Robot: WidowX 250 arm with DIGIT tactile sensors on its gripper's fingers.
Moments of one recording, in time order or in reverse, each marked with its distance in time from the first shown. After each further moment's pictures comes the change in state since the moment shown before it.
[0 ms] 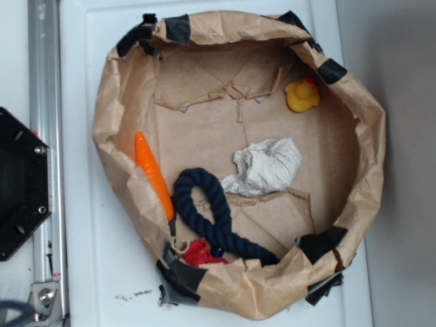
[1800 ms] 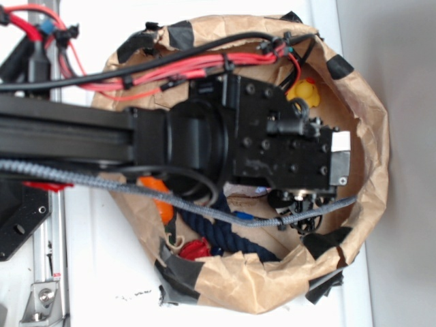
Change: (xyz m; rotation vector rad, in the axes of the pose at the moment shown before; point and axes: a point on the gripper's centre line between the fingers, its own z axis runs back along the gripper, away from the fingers) arm 0.163 0.004 -0.222 0.105 0.001 0.322
